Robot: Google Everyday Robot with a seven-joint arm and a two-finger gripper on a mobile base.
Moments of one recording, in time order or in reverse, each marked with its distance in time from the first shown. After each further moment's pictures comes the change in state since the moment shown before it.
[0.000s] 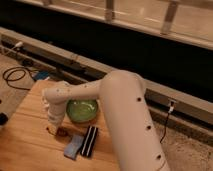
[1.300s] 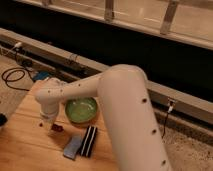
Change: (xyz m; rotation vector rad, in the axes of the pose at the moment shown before) arm -0.032 0.004 -0.026 0.159 -0.040 -0.137
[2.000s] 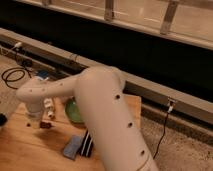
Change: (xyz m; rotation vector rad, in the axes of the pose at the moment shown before) arm -0.085 0.011 -0.003 0.015 0.027 -0.211
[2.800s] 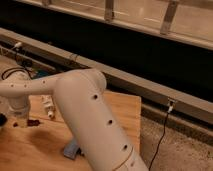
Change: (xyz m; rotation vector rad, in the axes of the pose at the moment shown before) arm -0.043 0.001 0.002 -0.048 0.021 -0.123
